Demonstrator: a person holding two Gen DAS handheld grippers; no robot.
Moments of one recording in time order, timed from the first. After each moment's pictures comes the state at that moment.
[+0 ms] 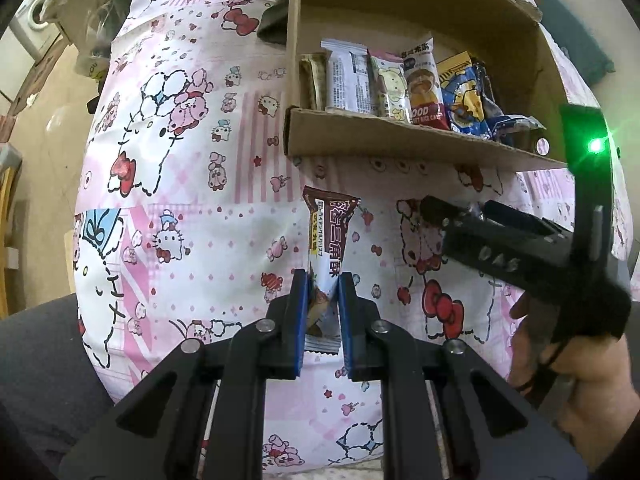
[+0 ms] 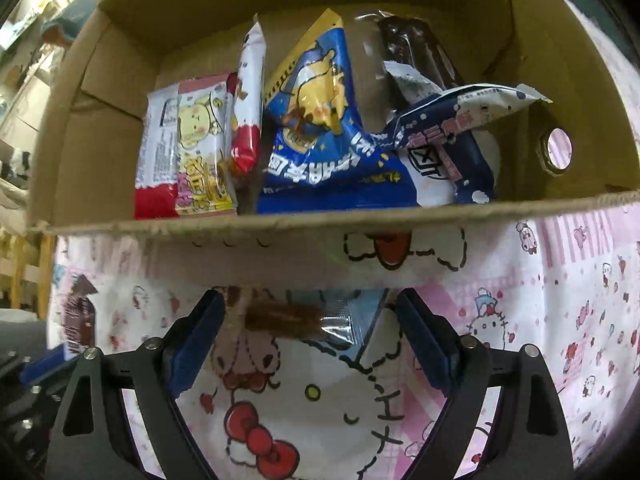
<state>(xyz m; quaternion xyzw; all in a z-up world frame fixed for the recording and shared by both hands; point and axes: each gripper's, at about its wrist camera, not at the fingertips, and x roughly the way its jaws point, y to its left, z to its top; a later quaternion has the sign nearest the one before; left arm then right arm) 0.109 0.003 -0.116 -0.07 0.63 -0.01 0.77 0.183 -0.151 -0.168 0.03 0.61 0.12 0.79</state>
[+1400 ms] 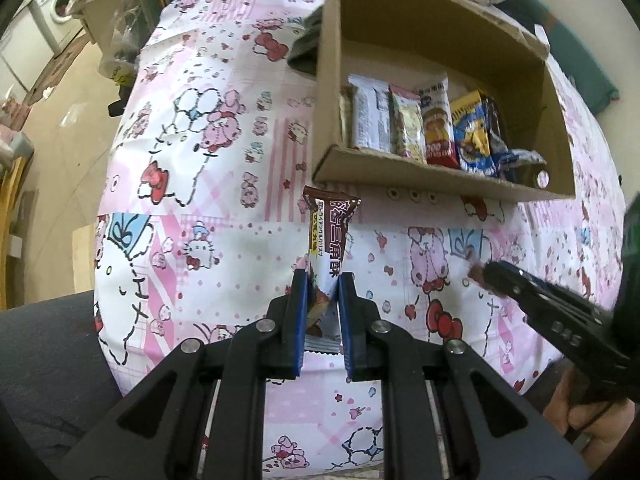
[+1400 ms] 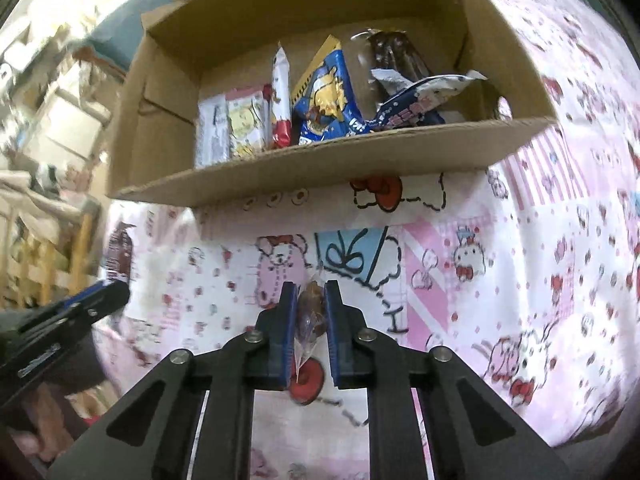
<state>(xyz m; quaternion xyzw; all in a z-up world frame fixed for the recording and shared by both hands) 0.101 0.021 -0.094 -0.10 0.60 0.02 0.80 0.130 -0.198 -0.122 0.12 0.60 0.16 0.78</state>
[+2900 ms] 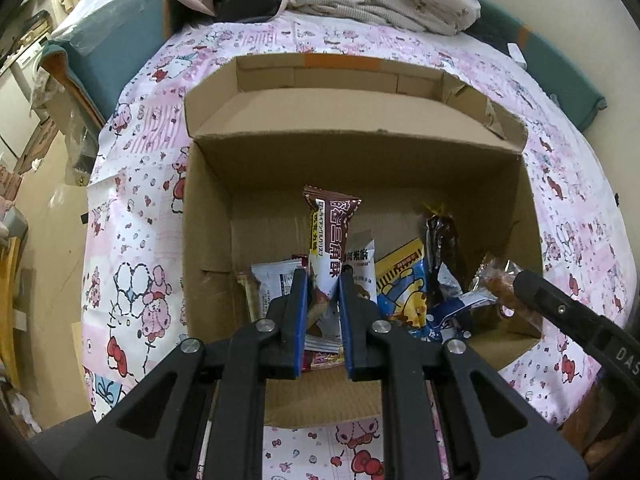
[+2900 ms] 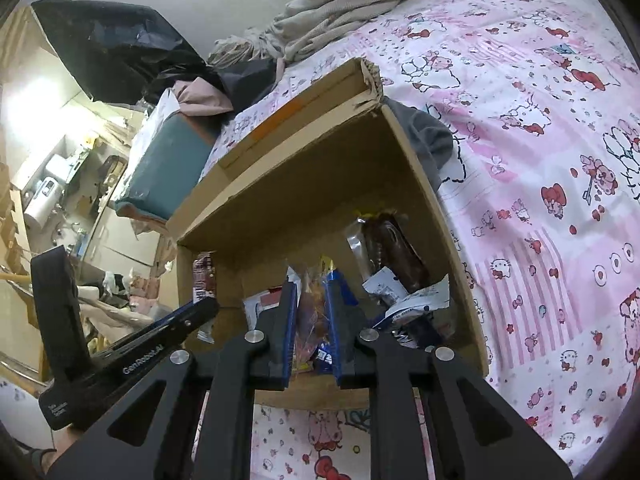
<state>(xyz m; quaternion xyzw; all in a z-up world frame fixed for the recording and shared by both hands) 0.243 -0.051 -0.051 -0.04 0.53 -0.01 0.85 0.230 -0.269 -0.063 0.27 0.47 0.19 0.82</state>
